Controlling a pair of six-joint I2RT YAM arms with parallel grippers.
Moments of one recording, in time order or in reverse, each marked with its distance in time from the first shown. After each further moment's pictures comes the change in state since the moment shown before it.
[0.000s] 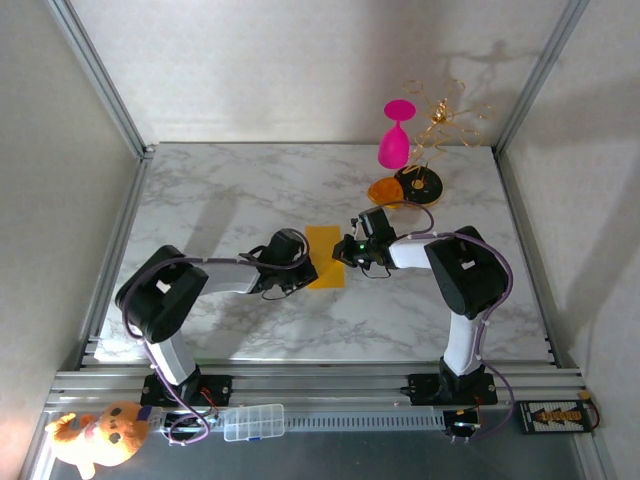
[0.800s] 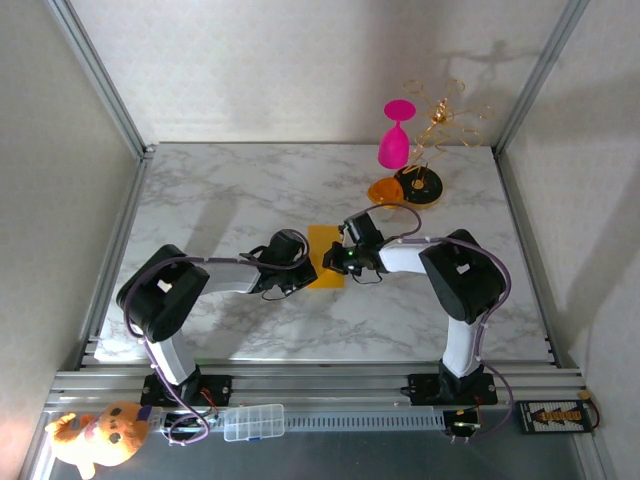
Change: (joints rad) left arm 0.000 0.005 0.002 -0.005 -0.006 0.001; right arm 0.085 -0.012 0.025 -0.082 0.037 0.005
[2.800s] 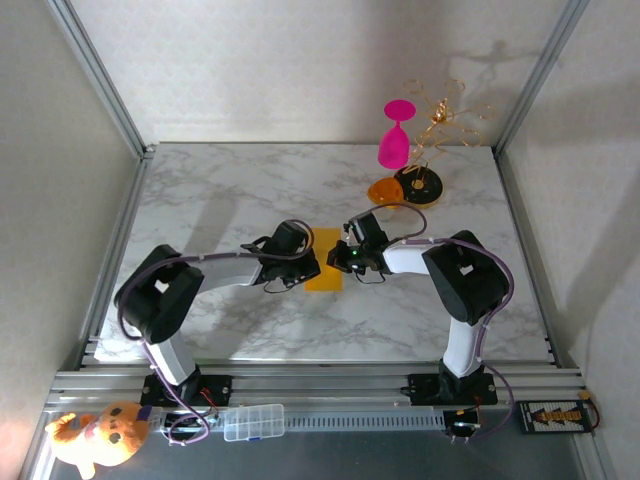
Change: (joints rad) left arm -0.005 -0.005 0.099 -0.127 0.016 0.080; right arm -0.006 -0.016 -0.034 0.039 0.026 -0.006
